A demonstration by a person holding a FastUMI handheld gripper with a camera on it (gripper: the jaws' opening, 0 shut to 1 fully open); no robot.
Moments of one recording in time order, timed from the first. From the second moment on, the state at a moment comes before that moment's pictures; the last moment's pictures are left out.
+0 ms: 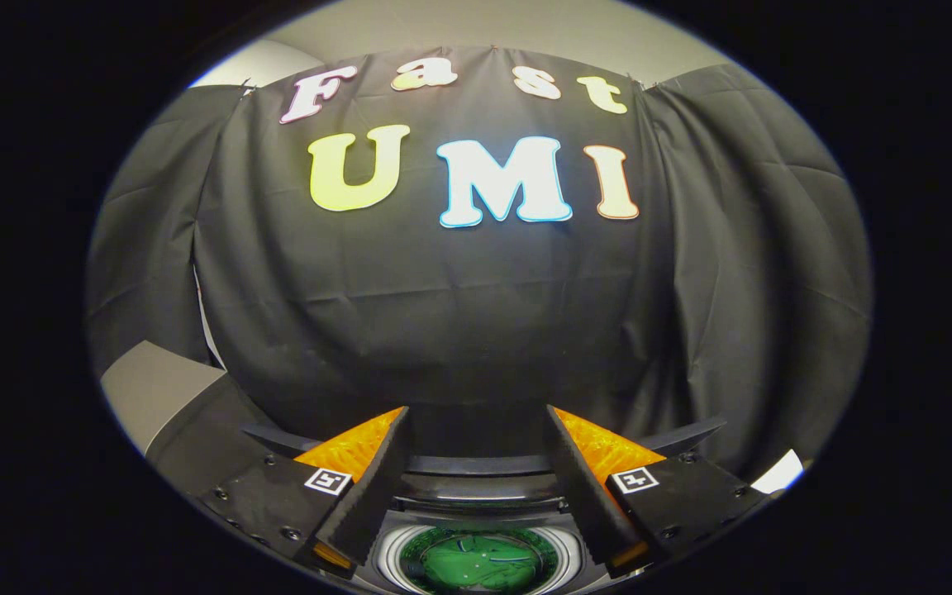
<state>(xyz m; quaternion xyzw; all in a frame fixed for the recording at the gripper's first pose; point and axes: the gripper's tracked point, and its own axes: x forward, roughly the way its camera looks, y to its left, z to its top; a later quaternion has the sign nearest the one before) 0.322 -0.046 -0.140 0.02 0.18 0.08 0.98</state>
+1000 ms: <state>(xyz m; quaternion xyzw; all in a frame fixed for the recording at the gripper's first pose) 0.233 -0.054 -0.192 0.01 0.20 0.08 0.98</state>
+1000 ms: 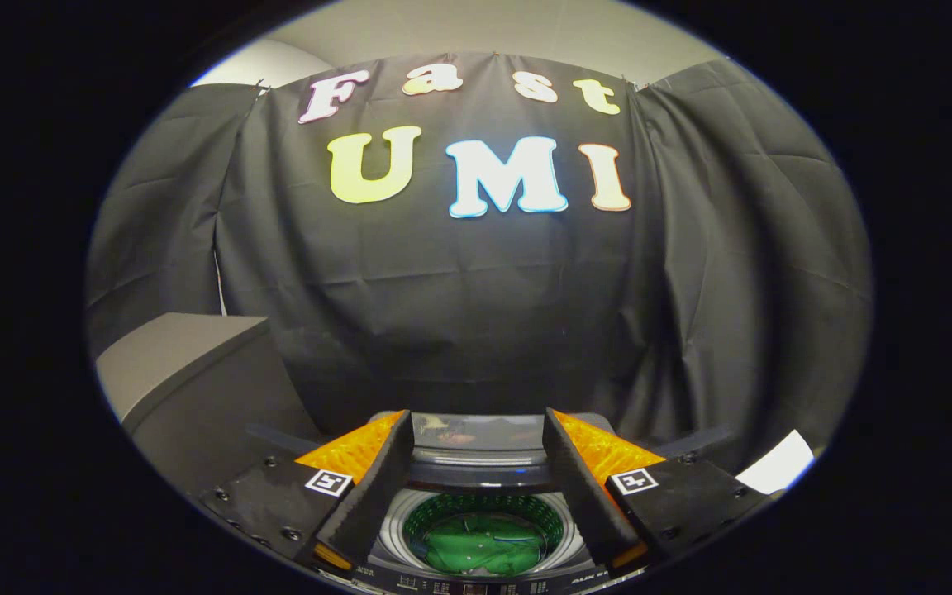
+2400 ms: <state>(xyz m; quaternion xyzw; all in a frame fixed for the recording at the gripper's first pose) 0.124 -0.053 -0.103 0.03 0.13 0.09 0.99</state>
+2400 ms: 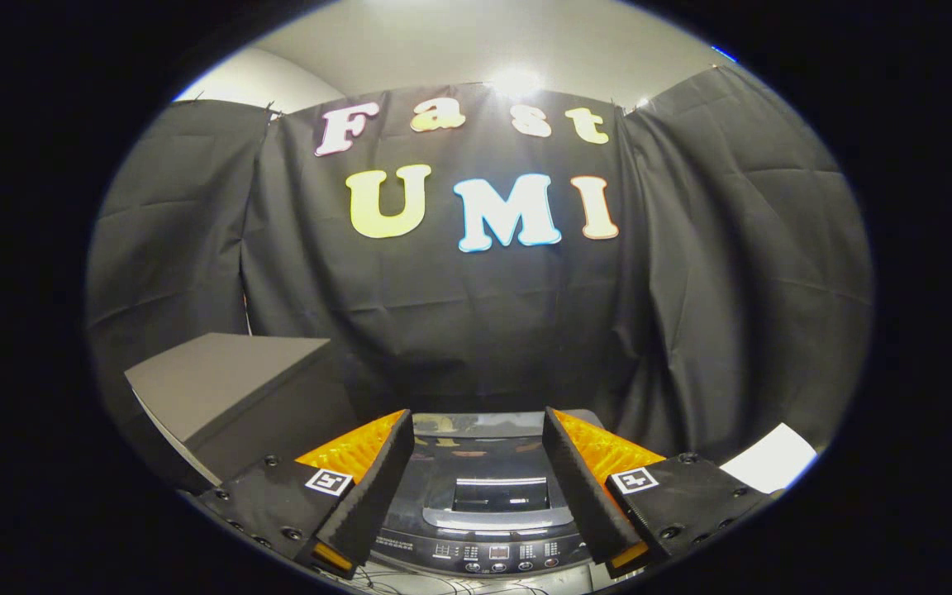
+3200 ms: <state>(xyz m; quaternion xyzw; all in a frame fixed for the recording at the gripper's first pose) 0.029 -0.069 -0.004 0.02 0.03 0.07 1.00</state>
